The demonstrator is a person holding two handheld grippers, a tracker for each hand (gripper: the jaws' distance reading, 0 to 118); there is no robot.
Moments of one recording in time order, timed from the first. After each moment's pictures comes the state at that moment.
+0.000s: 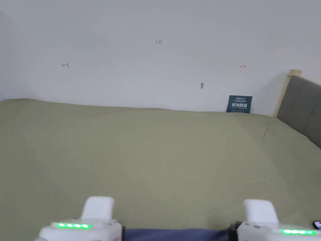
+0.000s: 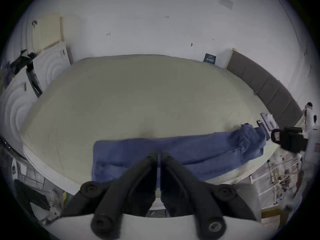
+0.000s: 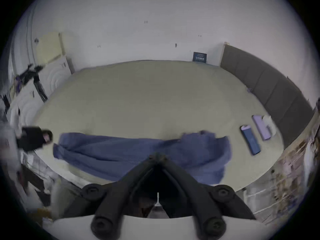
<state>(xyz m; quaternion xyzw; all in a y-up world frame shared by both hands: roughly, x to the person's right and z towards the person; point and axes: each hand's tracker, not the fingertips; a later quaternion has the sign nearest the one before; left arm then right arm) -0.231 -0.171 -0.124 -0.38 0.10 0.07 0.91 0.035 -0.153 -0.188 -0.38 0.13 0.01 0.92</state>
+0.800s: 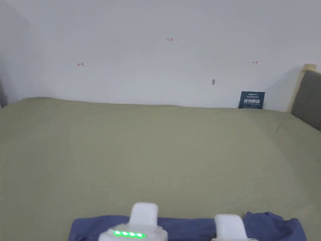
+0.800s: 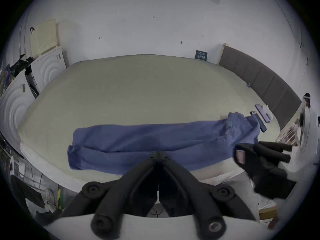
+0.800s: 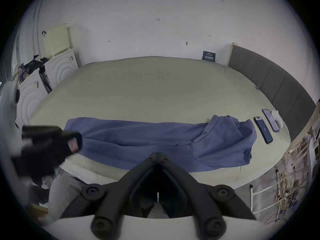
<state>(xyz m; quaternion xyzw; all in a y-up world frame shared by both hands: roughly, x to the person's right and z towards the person) -0.206 -0.187 -0.113 -0.38 0.07 0.08 0.92 -0.007 -0.199 -0.141 -0.37 0.15 0.06 0.92</state>
